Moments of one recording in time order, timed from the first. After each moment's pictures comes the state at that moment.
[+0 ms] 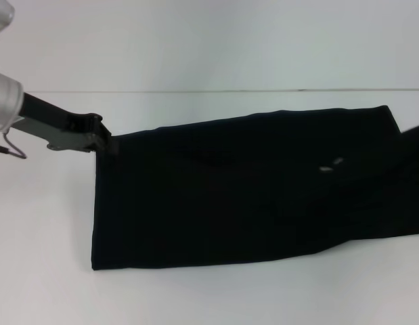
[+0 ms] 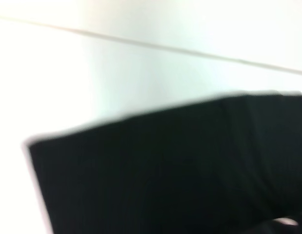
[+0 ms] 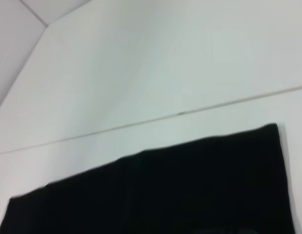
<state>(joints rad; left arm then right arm) -0.88 -1.91 0.65 0.74 2.56 1.54 -2.63 0.69 1.80 -0.33 -0.68 -2.48 -1.45 2.26</state>
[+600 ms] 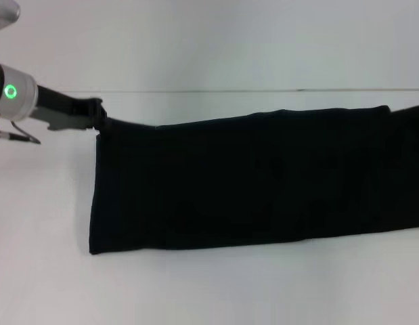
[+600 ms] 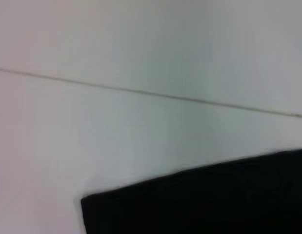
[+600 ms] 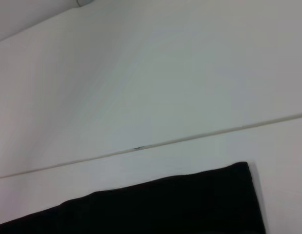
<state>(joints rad) -0.86 -1.96 0.73 0.74 2.57 1.24 -2.68 0.72 1.91 -0.44 -0.70 -2.48 -1.13 2.31</state>
